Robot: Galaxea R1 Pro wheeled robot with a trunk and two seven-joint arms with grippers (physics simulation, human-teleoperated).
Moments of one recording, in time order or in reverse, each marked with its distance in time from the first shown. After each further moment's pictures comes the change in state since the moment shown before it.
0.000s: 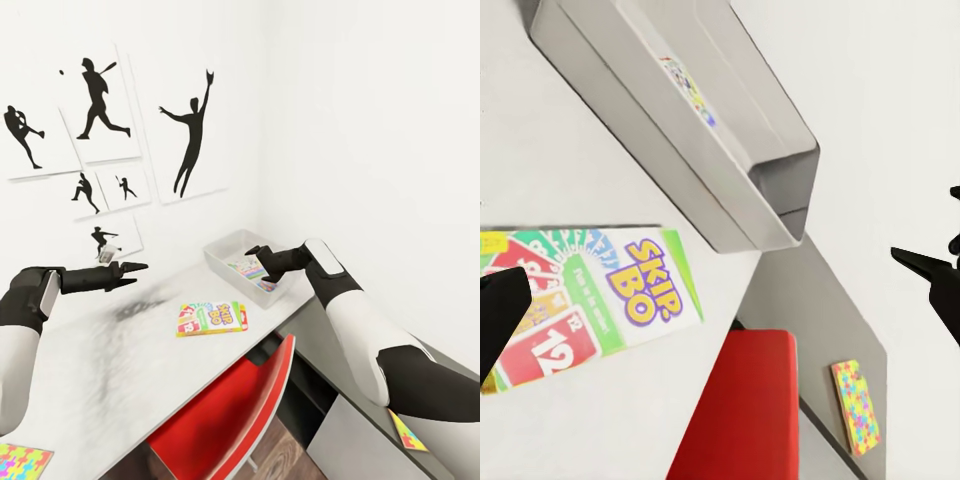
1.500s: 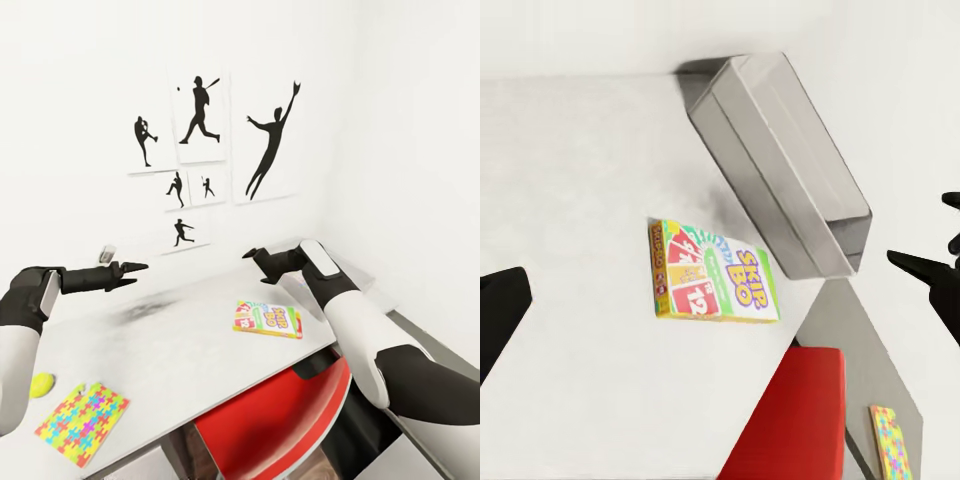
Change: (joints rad) left arm 0.000 0.000 -0.003 0.000 0.000 0.000 0.000; right arm 0.001 0.003 0.059 0.001 0.003 -0.006 0.000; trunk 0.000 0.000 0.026
